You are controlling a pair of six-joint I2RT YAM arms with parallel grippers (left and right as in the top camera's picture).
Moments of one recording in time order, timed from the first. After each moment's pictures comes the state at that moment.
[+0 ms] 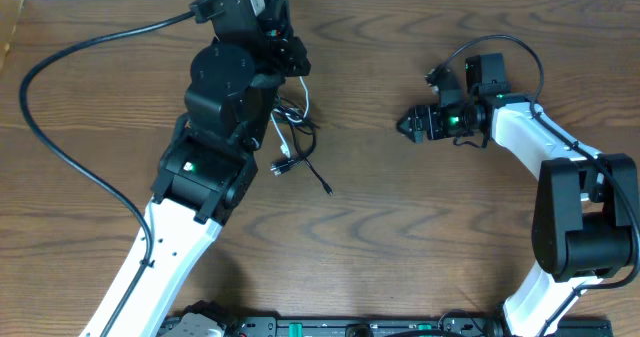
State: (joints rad) left arm -0.45 1.25 1.29 -0.09 -0.22 -0.40; right arm 0.11 1.91 1.17 -0.41 -0.57 -0.03
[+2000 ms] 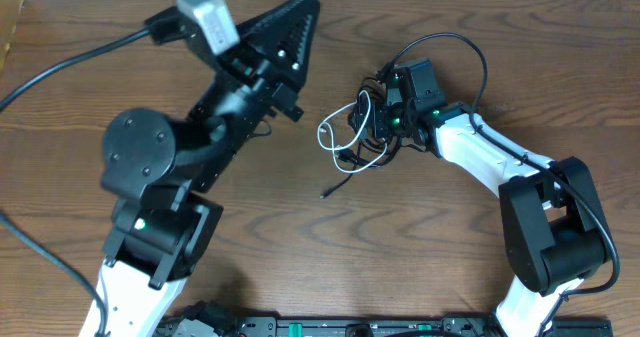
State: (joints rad) left arm -0.45 1.06 1.29 0.10 0.23 -0.55; right arm 0.39 1.90 1.18 -0.21 -0.27 0.30
